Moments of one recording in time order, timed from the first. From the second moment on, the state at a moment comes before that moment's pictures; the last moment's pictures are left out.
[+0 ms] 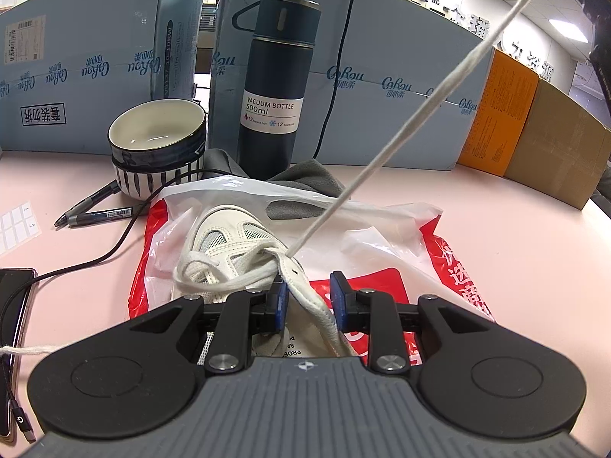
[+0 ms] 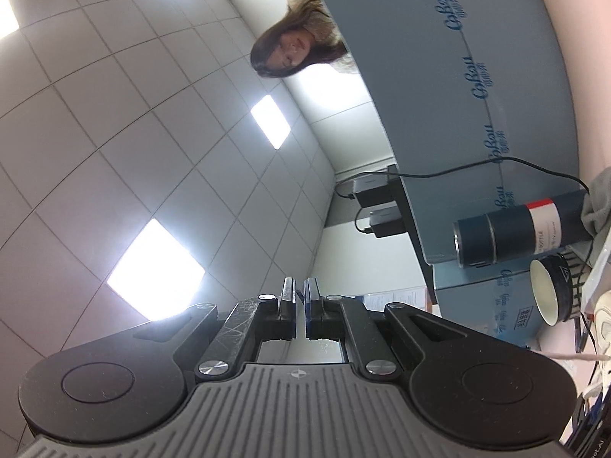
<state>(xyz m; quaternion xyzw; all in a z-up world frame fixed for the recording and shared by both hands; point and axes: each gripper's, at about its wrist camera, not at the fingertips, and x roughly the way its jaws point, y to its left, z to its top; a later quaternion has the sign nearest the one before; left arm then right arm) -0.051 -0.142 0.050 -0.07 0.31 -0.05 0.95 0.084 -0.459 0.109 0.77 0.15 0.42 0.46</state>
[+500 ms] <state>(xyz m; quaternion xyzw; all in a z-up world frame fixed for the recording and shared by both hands) -0.050 -0.142 0.049 -0.07 0.31 -0.05 0.95 0.081 -0.477 0.131 0.77 0.10 0.44 0.44</state>
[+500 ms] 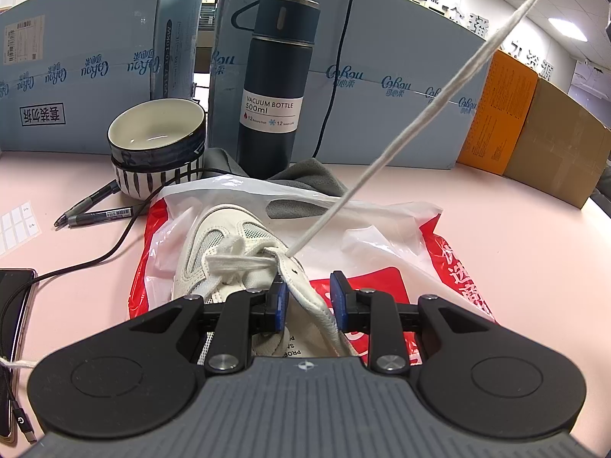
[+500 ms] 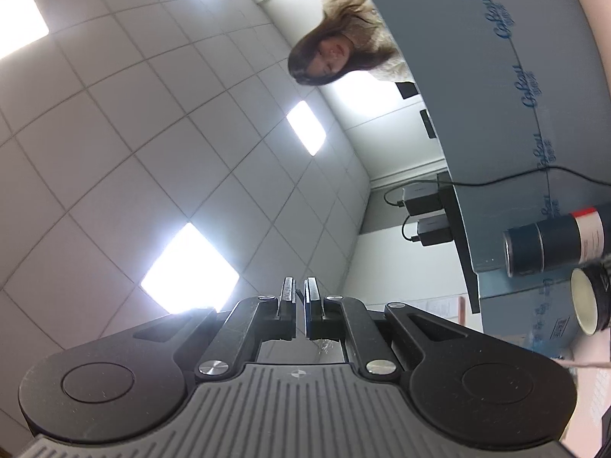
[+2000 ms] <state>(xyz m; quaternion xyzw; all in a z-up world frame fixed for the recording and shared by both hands) -0.093 -0.072 0.062 0.16 0.29 -0.07 0.94 0.056 -0.327 0.093 0.25 0.40 0.43 0.77</state>
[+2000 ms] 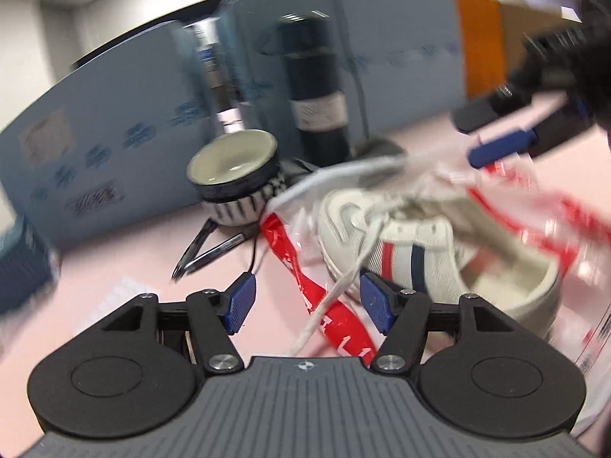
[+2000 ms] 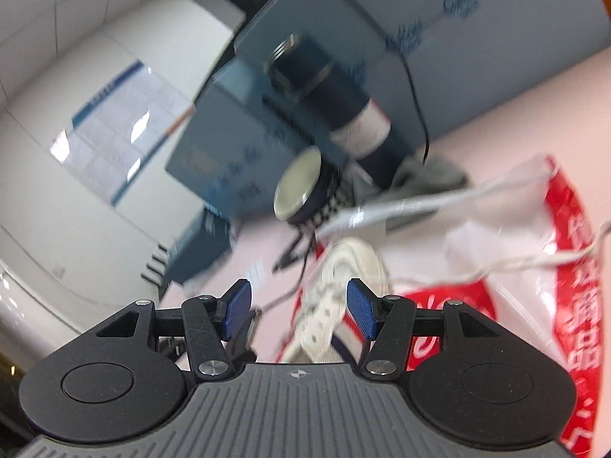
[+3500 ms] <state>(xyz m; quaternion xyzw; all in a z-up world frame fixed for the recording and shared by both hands) -0.198 0.021 0.053 -0.08 0.31 0.17 0.93 0.049 -0.319 0.046 0.29 0.45 0.40 0.75</state>
